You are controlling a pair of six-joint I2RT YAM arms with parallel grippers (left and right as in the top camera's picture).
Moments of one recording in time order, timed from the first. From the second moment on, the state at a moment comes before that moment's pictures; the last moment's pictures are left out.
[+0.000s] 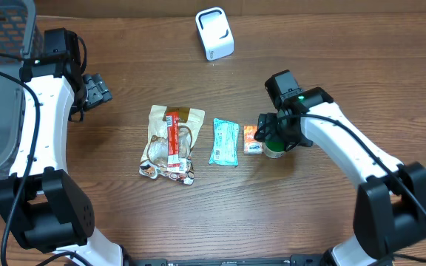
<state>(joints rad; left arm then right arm) 0.16 1.82 1.61 -1.10 -0.22 -0.41 0.37 1.77 1.25 -0.95 0.07 0.48</state>
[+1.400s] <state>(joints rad) 0.16 1.82 1.61 -1.10 -0.22 -0.41 0.36 1.80 1.18 -0.96 0.11 0.43</state>
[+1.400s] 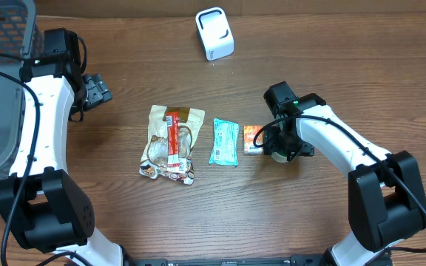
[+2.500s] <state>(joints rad) 0.16 1.82 1.61 -1.10 -0.22 -0.41 0.35 1.80 1.17 -0.93 0.11 0.43</state>
